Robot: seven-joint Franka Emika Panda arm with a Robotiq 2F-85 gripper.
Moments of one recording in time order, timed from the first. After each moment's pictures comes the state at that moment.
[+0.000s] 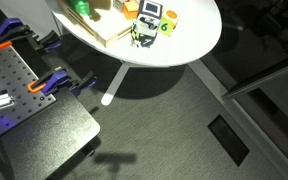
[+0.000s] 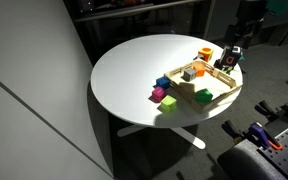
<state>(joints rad) 0.07 -0.25 0.04 -2.50 0.05 2.16 0.07</state>
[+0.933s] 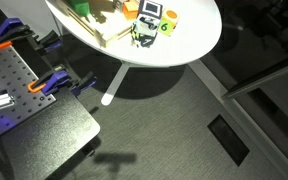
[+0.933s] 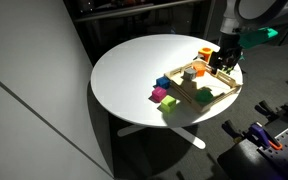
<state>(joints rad) 0.07 0.03 0.06 -2.50 0.03 2.43 0.10</state>
